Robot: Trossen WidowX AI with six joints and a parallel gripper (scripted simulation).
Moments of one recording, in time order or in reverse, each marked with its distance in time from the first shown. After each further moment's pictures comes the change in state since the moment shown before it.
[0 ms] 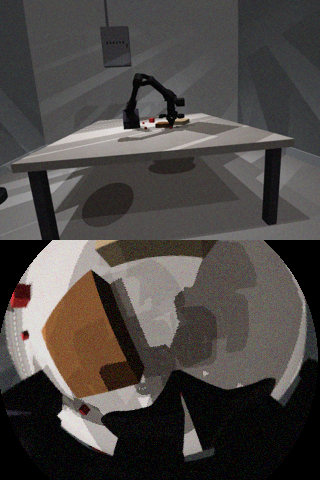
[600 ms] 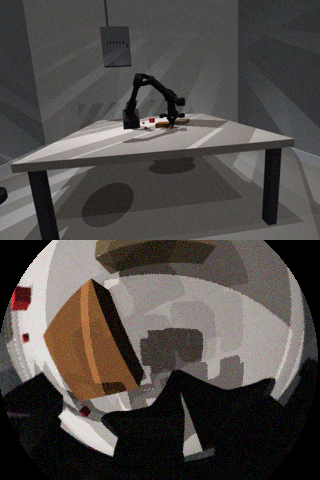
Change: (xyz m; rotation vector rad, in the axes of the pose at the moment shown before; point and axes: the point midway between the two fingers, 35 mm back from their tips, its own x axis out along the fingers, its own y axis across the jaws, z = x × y) arm -0.003 -0.002 0.006 -0.001 -0.007 -0.009
